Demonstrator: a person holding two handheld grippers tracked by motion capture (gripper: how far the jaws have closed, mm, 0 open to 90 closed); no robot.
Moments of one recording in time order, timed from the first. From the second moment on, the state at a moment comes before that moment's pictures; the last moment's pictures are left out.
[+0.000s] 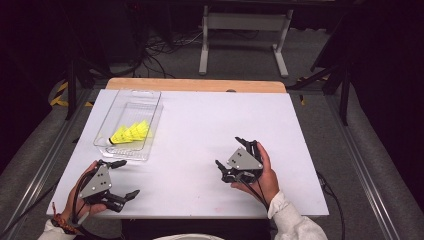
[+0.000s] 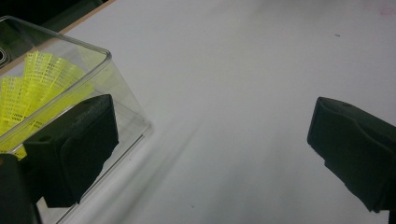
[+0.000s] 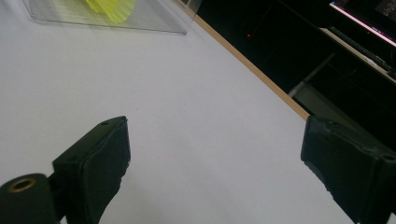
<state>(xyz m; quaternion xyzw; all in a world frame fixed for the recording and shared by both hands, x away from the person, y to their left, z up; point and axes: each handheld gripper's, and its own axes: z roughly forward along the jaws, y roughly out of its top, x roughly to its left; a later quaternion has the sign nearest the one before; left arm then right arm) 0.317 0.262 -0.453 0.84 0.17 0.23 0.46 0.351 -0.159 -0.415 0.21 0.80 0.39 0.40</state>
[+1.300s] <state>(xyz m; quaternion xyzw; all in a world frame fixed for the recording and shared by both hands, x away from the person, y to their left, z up) 0.317 0.263 -0.453 0.83 0.18 0.25 0.47 0.323 -0.197 -0.437 0.22 0.80 0.41 0.38</state>
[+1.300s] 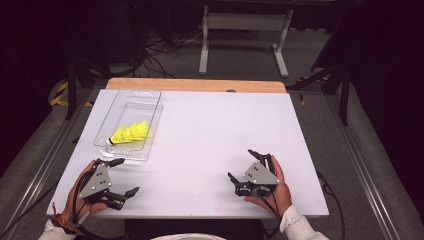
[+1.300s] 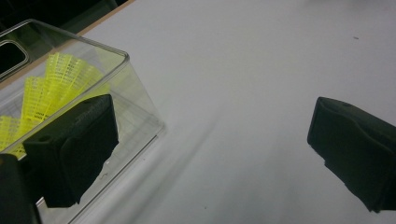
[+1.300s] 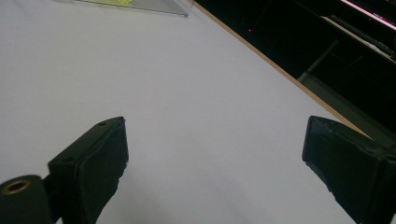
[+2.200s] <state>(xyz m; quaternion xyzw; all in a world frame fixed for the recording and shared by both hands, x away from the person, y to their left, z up) 0.313 0.269 -0.451 0.81 0.21 0.28 0.47 0.310 -0.218 -0.448 0.24 0.79 0.43 0.37</state>
